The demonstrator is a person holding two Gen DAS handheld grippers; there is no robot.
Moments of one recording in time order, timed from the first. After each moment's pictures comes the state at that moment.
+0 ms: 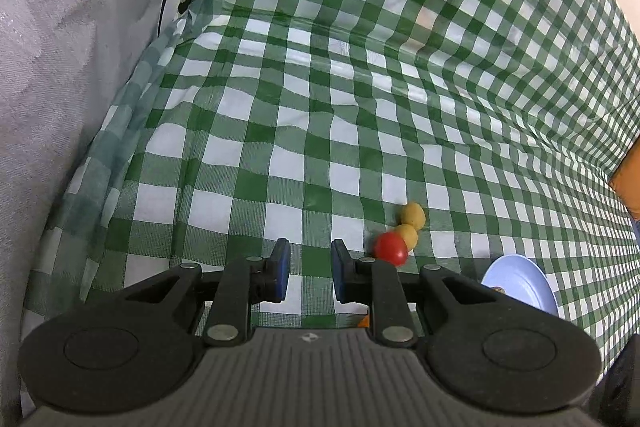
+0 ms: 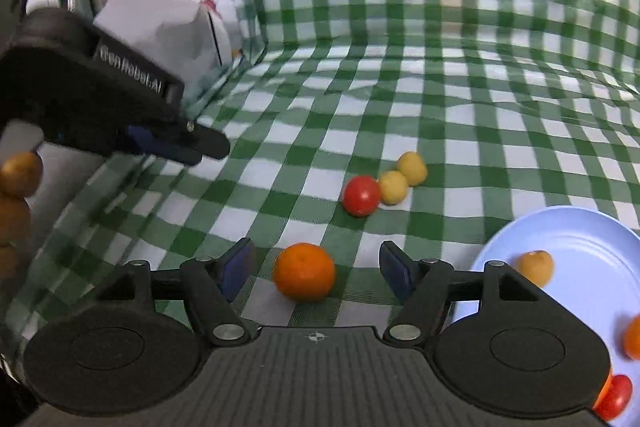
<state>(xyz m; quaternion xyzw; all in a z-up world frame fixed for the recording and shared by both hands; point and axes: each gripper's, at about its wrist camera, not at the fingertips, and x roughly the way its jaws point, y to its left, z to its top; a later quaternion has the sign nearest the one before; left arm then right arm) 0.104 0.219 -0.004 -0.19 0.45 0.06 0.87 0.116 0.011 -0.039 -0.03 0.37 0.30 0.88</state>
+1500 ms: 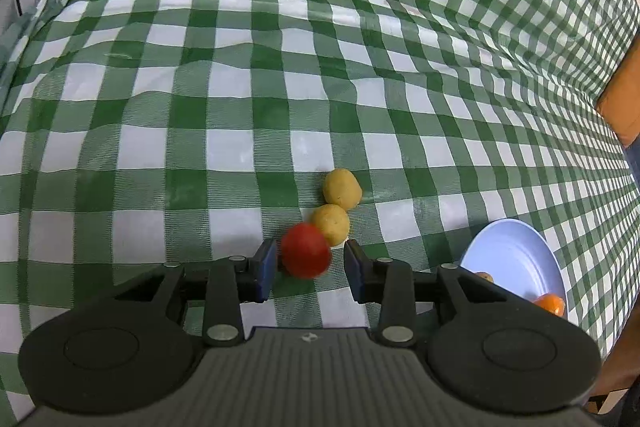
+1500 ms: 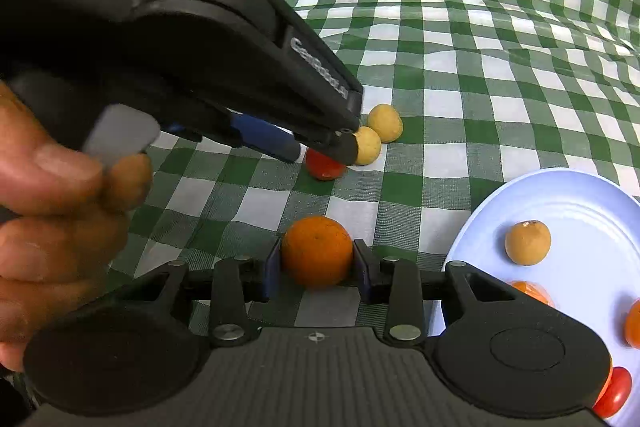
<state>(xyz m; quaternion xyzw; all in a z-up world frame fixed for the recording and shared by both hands) 0.181 0.142 -0.056 -0.14 0.52 -0.02 0.84 0.144 0.006 -0.056 -0.02 0.44 0.27 0.86</state>
